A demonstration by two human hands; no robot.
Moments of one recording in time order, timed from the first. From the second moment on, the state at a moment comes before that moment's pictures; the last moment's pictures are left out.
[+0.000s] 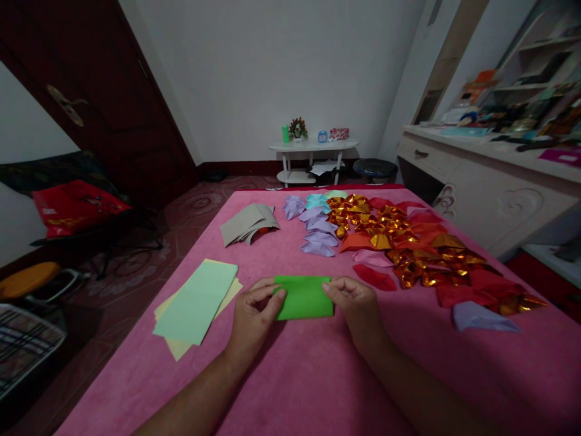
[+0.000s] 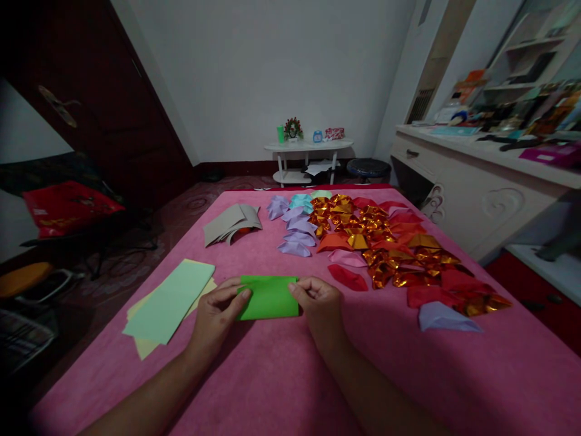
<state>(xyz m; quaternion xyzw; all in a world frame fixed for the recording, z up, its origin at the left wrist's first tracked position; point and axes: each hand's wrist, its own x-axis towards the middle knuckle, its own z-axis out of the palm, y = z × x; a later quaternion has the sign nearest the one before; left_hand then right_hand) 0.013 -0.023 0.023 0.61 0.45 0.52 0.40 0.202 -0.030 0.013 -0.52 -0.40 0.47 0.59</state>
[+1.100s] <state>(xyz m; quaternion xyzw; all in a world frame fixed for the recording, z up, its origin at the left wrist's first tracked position) 0.011 -0.020 0.018 0.57 0.48 0.53 0.41 0.202 -0.030 0.013 -0.54 -0.40 0.42 0.61</state>
